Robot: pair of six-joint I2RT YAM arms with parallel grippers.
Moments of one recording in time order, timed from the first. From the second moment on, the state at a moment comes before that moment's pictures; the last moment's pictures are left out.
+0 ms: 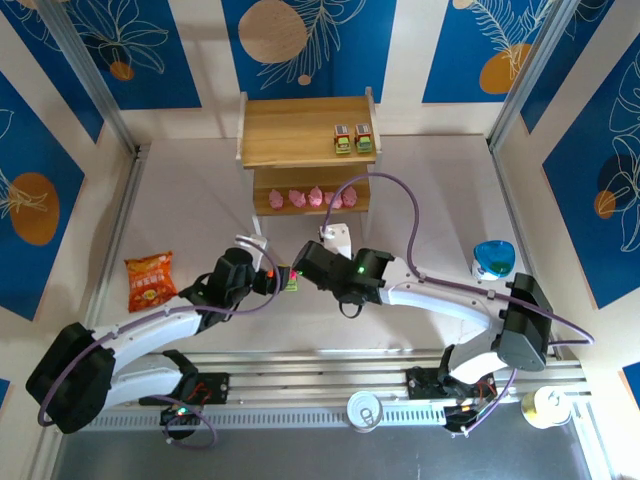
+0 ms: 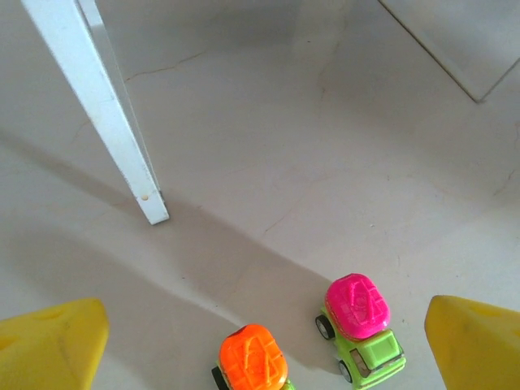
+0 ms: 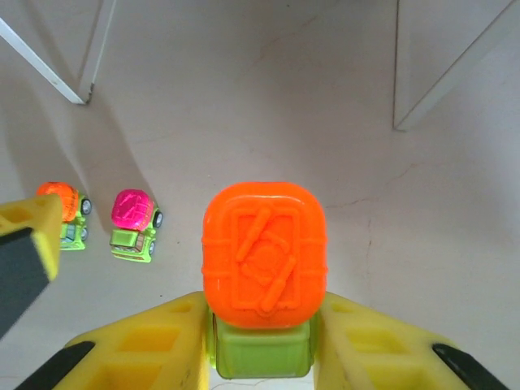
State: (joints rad) left arm -0.68 1.12 0.44 0.09 -0.18 -0.23; right arm 1.14 1.45 1.21 -0.88 0.58 0.85
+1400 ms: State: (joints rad) left arm -0.76 1.14 0.47 0.09 -0.27 -0.18; right arm 0.96 1.80 2.29 -1.14 0.55 0.47
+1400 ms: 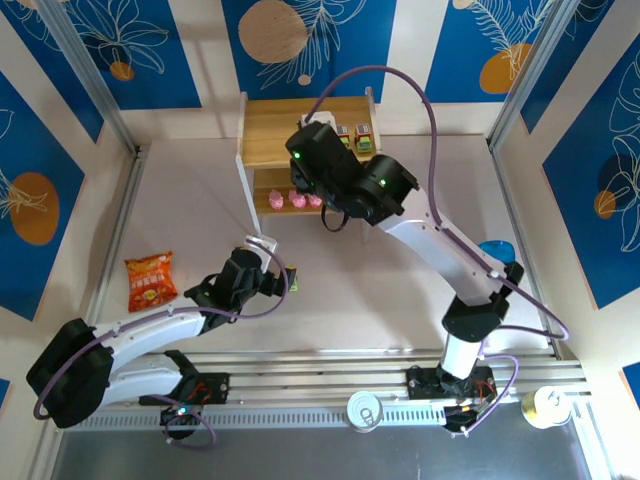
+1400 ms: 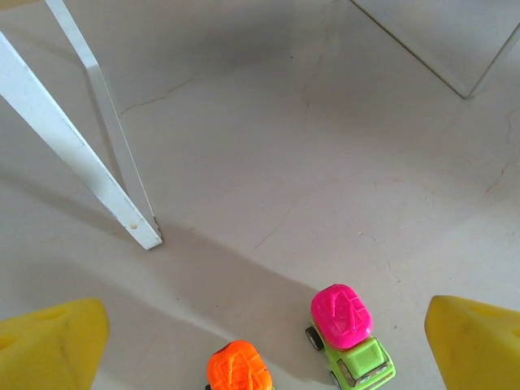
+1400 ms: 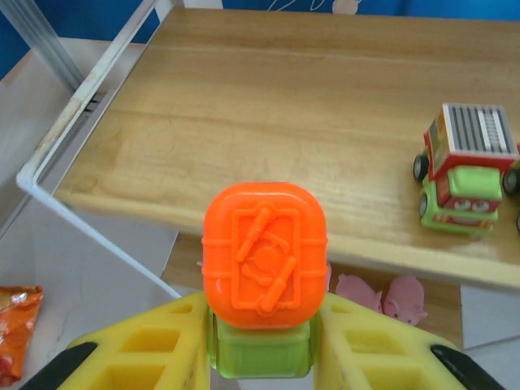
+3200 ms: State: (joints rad) left arm -0.76 1.15 0.47 0.09 -0.28 -0.18; right arm 0.79 2.06 2.56 -1.30 0.52 0.43
